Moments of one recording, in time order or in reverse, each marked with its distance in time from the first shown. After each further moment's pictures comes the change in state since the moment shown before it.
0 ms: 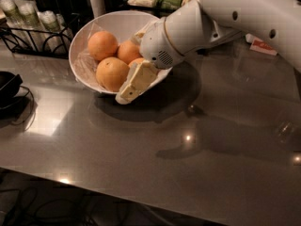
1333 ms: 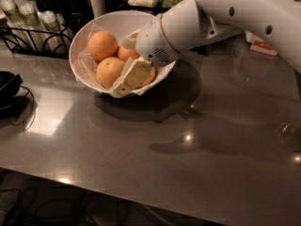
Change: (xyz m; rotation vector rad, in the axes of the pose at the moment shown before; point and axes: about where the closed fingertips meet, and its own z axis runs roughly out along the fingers) arm -0.010 0.000 0.001 -0.016 -0.022 -0.018
